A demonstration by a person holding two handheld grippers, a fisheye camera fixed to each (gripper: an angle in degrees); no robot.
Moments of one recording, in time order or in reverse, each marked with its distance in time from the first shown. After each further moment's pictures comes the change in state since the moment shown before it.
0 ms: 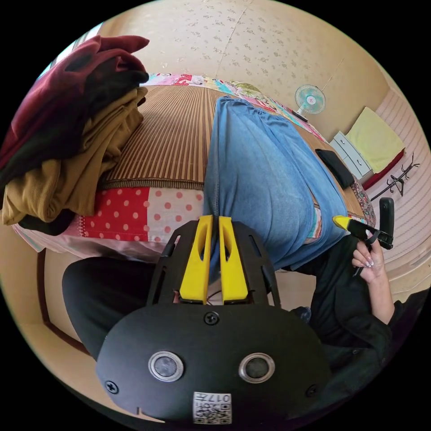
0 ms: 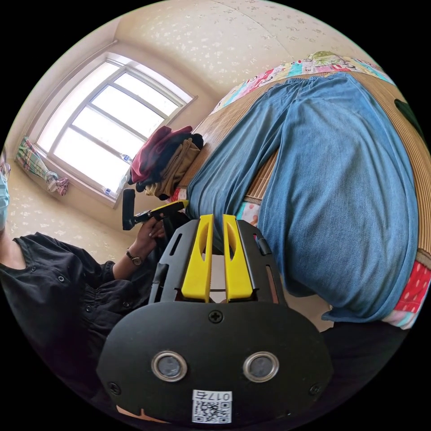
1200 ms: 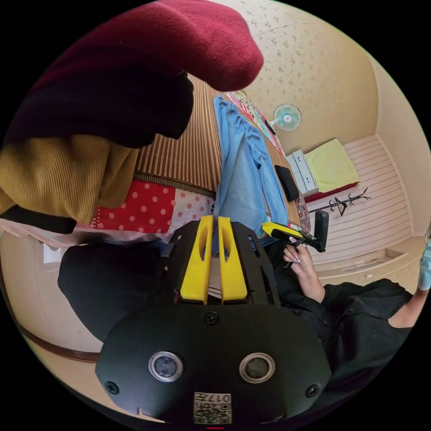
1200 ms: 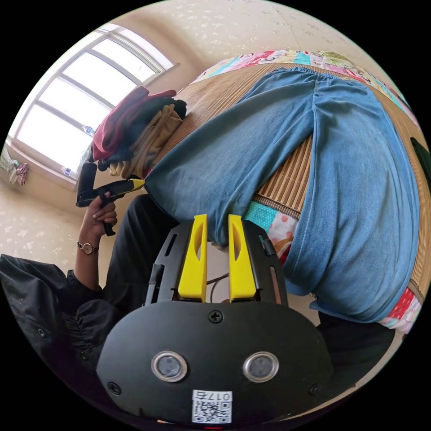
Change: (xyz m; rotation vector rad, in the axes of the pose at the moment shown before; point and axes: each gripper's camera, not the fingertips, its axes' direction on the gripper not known) left arm -0.143 -0.041 -0.021 -0.071 0.415 -0.173; right arm -0.073 -0.067 0.106 -0.172 0.293 0.013
